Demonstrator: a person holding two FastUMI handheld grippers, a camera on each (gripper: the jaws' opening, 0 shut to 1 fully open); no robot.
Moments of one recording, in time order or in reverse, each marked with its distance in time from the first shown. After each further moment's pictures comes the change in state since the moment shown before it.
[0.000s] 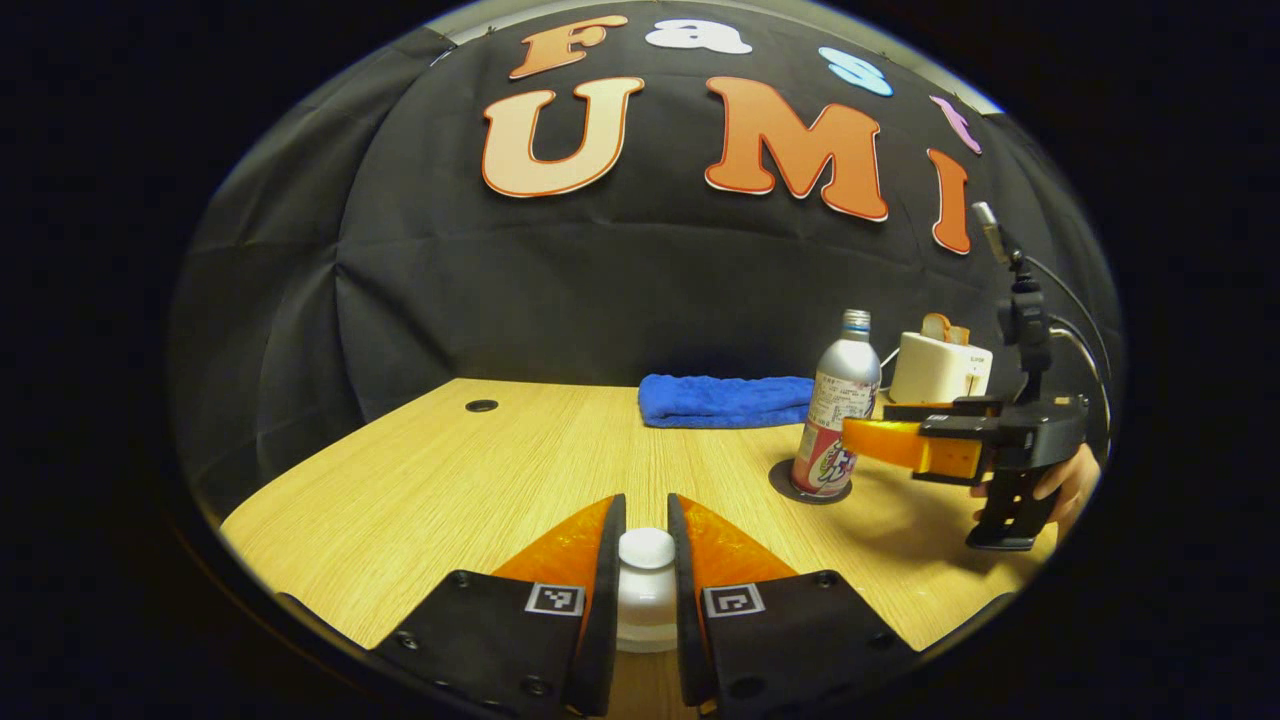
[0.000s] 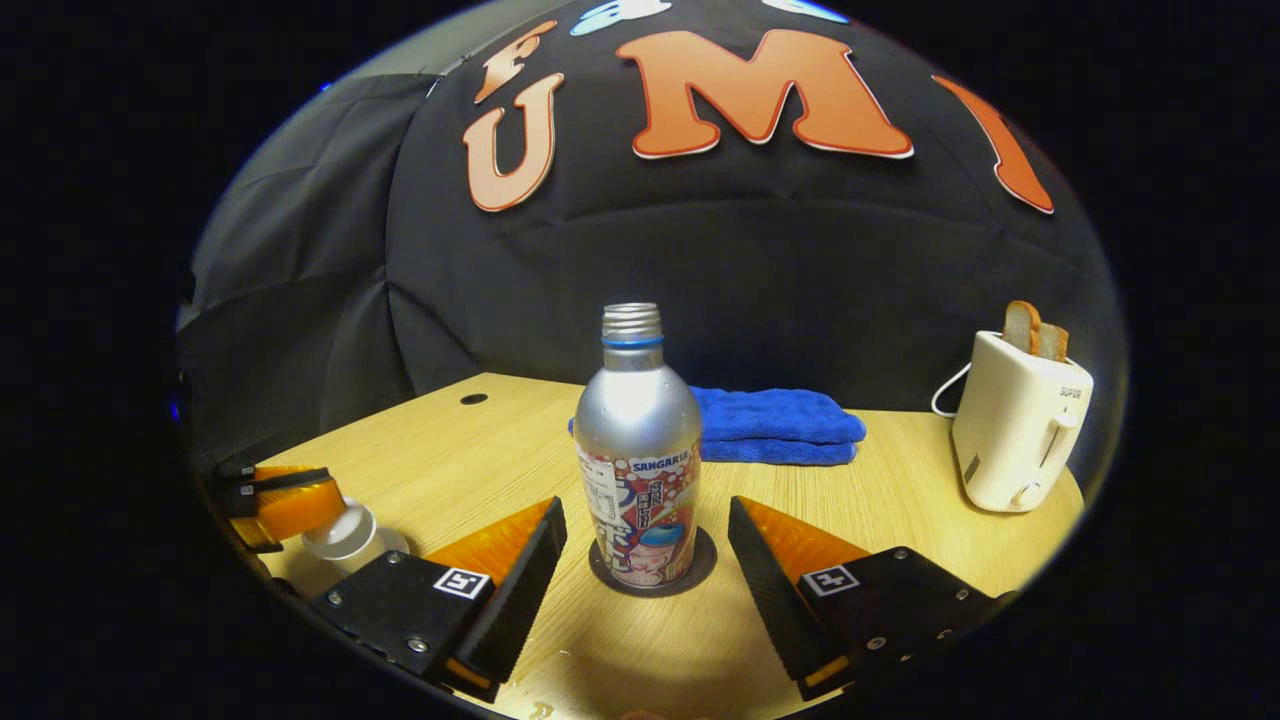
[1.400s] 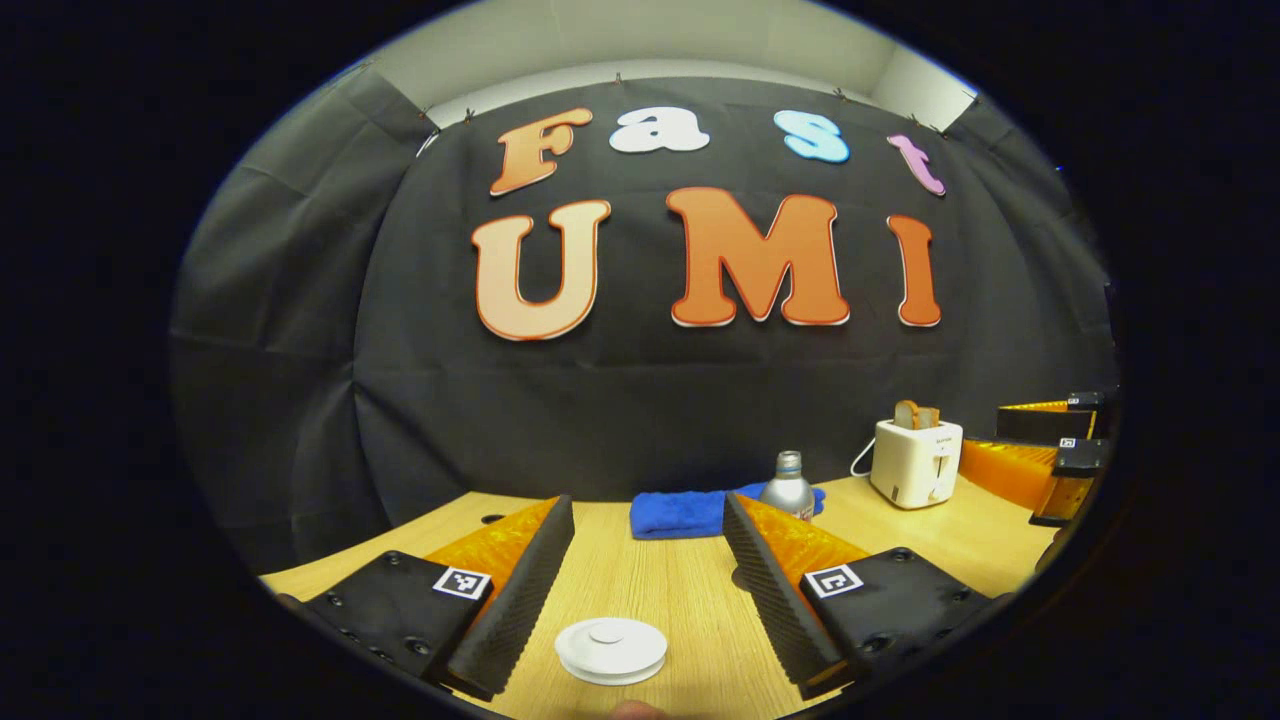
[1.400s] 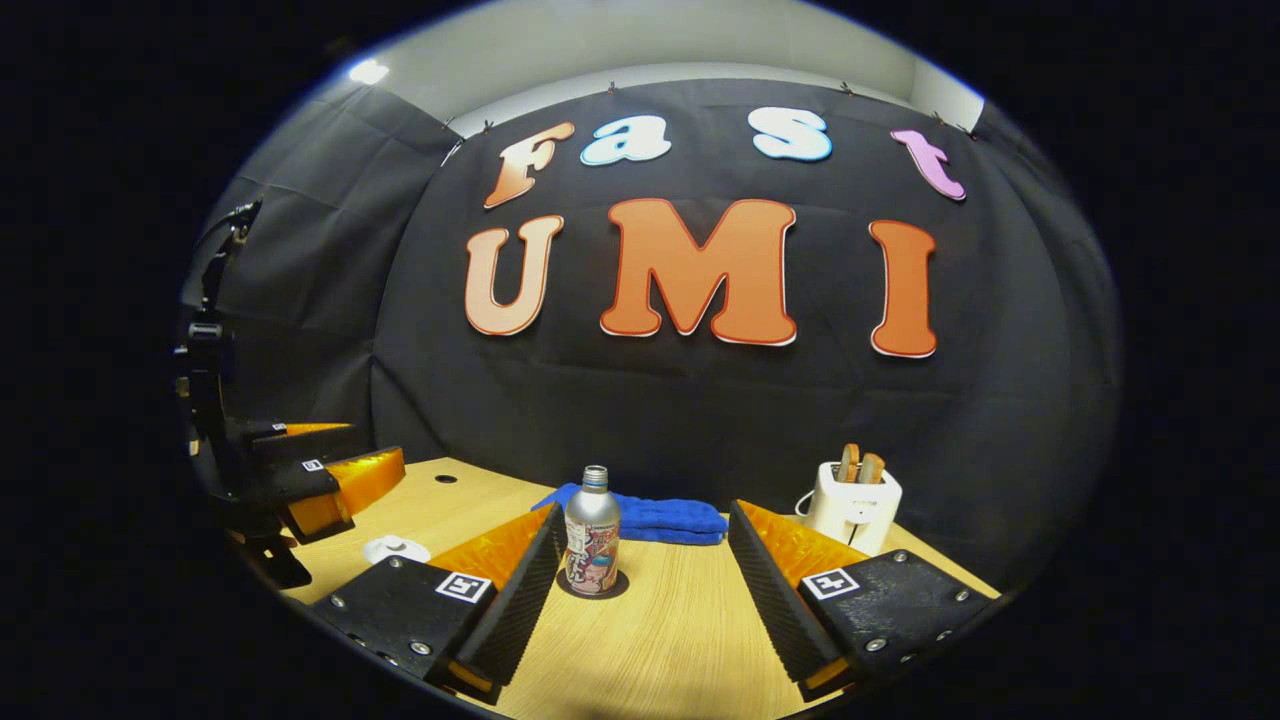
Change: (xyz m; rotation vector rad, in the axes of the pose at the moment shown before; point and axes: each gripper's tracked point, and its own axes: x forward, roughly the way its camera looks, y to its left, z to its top) left arm -0.086 -0.044 0.134 0.066 -0.360 0.020; right arm -0.190 -0.013 0.093 -0.105 -0.356 -0.234
